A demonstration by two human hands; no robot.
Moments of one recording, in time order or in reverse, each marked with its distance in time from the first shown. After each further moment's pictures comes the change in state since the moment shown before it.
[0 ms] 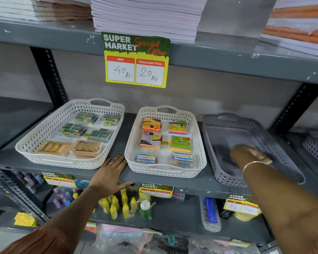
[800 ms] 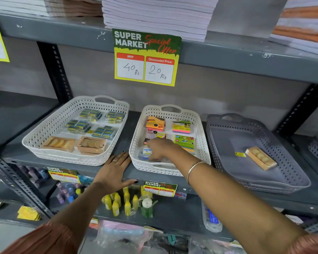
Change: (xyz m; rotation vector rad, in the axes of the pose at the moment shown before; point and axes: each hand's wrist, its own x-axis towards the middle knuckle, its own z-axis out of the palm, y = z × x) left_hand 0.000 0.003 -0.004 0.027 -0.001 -0.001; right_hand -0.112 -0.182 0.033 -0.299 0.039 -1.000
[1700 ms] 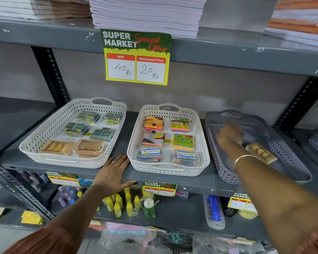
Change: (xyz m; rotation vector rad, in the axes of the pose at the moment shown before) left_hand 0.000 0.001 0.000 -0.008 -0.030 -0.023; right_hand -0.029 0.194 0.021 0.273 0.501 0.967
